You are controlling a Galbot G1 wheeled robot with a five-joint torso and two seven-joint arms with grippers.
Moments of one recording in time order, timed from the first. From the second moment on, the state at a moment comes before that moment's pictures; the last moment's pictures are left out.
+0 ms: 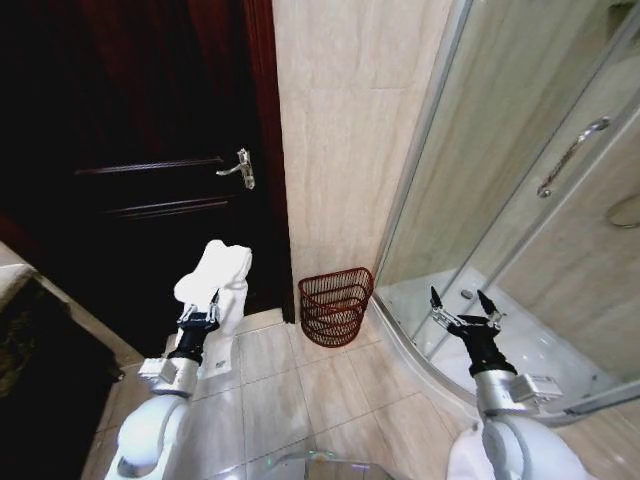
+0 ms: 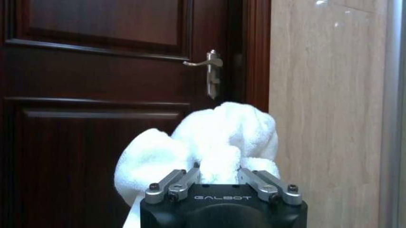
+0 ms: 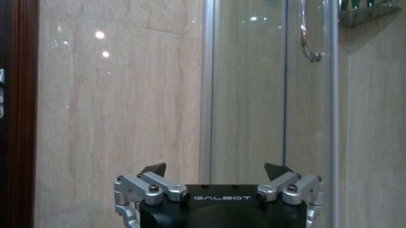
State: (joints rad) left arm 1.64 -1.38 -0.76 -2.21 -0.30 0.00 0.05; right arm -1.65 1.54 0.83 2.38 0.20 -0.13 -0.14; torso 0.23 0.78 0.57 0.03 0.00
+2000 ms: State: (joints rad) left arm 1.65 -1.32 -0.79 -2.17 -0.34 -0.08 0.10; right arm -1.66 1.56 0.83 2.39 0.19 -0.13 -0.14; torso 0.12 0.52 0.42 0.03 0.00
